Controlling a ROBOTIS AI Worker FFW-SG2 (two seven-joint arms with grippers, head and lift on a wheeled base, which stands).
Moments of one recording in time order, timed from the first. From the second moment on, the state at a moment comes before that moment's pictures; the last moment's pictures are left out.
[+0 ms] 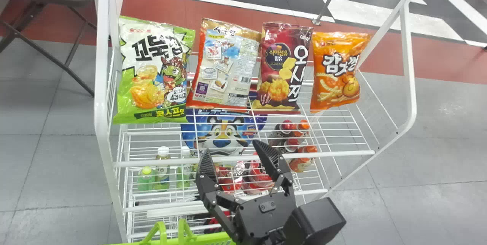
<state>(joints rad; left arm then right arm) 0.80 0.05 -0.08 -2.42 0.19 1.33 -1.21 0.90 0.00 0.20 -2.34 0.16 -0.01 0.03</state>
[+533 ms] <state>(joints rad) 0.81 0.05 -0.08 -2.42 0.19 1.32 -1.21 0.90 0.00 0.20 -2.34 0.16 -0.02 0.03</state>
